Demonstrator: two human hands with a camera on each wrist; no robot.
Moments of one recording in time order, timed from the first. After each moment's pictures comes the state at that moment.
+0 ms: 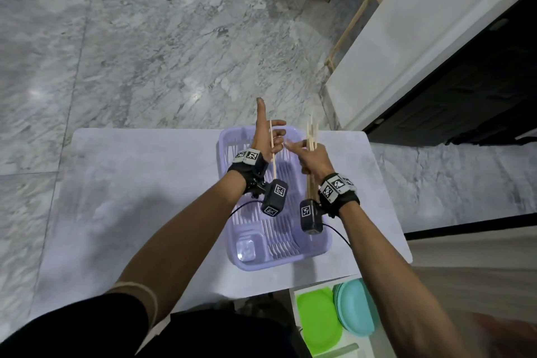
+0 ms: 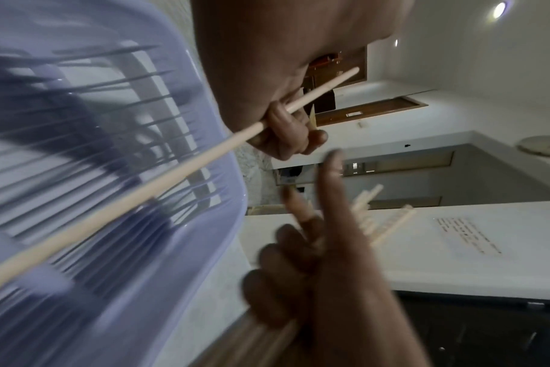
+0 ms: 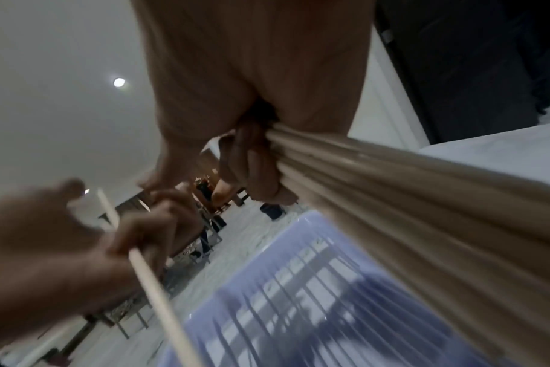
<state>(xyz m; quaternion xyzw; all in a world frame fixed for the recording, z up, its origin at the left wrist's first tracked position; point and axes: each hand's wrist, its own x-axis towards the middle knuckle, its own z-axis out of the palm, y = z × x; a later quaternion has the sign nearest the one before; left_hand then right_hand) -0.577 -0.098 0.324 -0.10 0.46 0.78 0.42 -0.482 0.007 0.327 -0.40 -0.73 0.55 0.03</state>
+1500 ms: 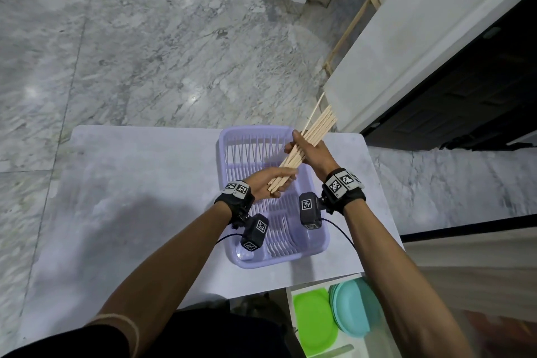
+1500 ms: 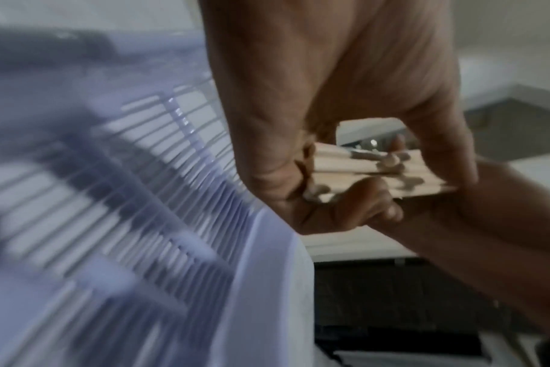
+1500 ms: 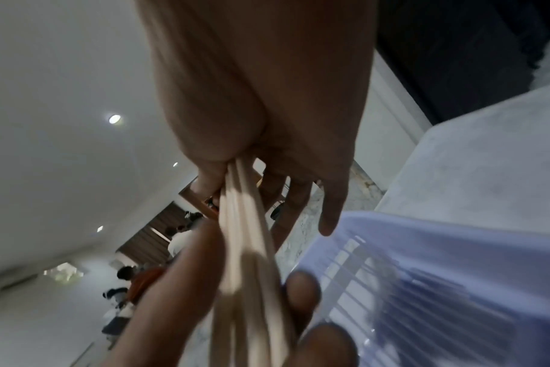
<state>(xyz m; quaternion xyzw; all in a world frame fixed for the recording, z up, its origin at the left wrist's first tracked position) -0.528 -0.131 0.268 0.11 0.47 0.62 0.62 -0.484 0.006 0.338 -0.32 -0.72 0.62 0.02</state>
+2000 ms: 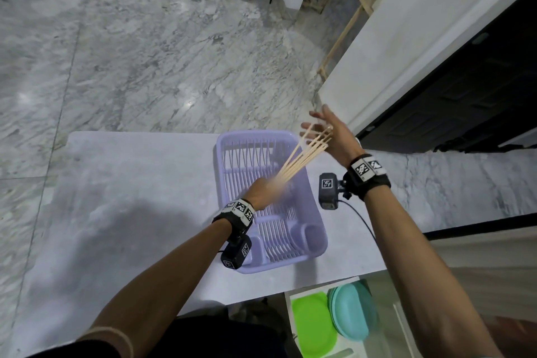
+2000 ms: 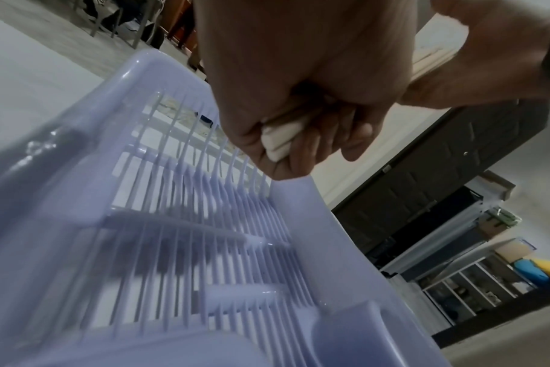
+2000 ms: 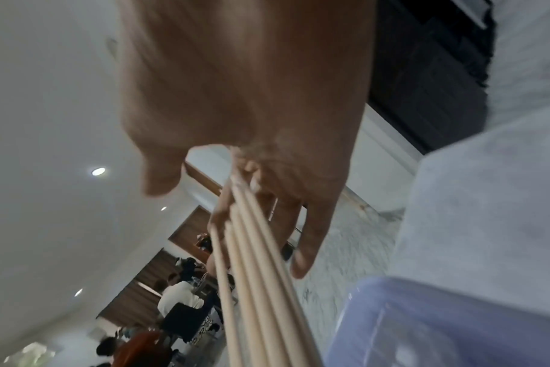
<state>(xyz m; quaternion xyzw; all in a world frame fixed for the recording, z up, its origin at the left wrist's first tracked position) -0.509 -0.135 0.245 0.15 0.72 0.49 0.47 -0.491 0.048 0.394 -0.32 -0.62 0.72 0.02</state>
